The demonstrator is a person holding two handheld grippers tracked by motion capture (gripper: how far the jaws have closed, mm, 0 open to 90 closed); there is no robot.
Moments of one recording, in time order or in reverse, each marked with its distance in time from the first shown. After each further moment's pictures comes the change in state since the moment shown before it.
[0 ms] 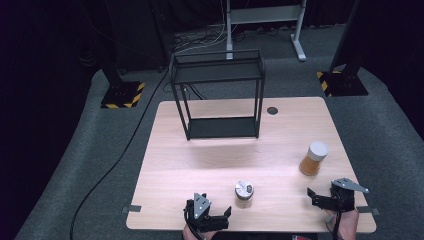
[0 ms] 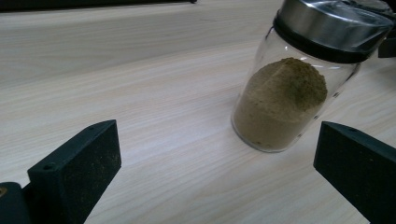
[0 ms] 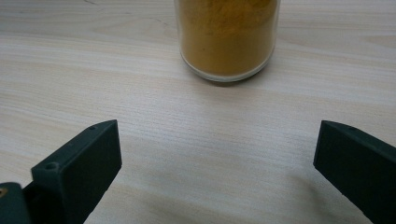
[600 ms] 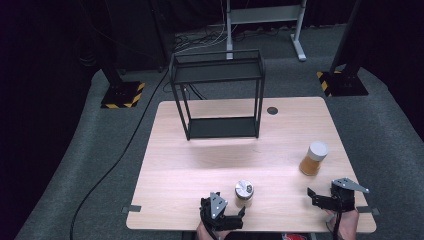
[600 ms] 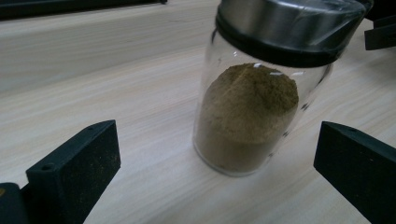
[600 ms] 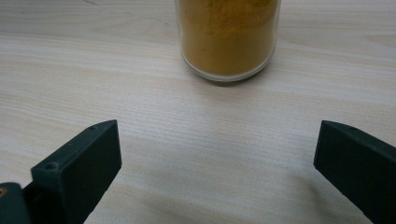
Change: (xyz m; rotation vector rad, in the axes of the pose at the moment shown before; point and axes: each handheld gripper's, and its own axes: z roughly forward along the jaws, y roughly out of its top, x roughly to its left) left arm -0.027 0.004 0.035 -0.004 -0.021 0.074; right arm -0.001 0.000 0.000 0.002 0.007 0.000
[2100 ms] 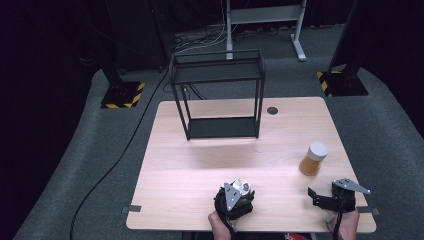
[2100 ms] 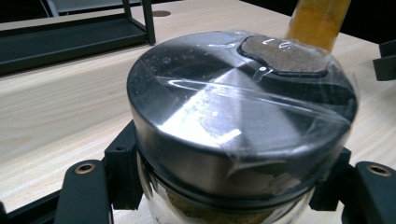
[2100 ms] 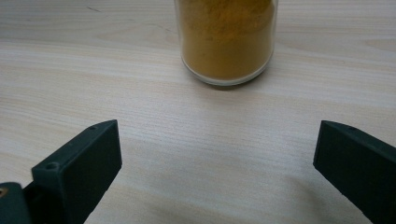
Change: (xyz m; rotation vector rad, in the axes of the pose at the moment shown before) left arm -0.010 0.003 0.032 -0.103 0.000 0.057; right arm -0.002 -0.004 -0.002 -0.024 0.006 0.007
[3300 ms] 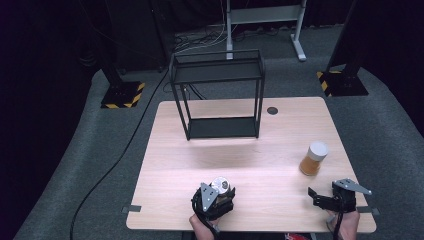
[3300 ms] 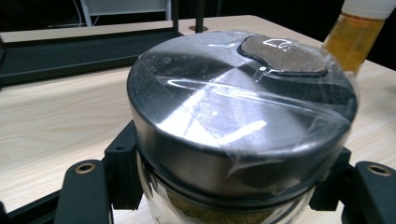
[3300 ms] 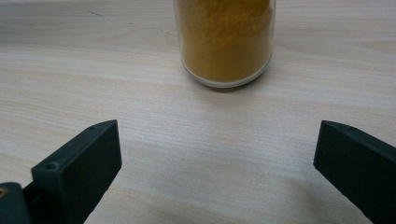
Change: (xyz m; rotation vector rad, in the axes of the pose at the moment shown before) left arm 0.030 0.002 -0.046 -0.038 0.085 -0.069; right arm -0.001 -0.002 -0.001 -0.013 0.003 0.008
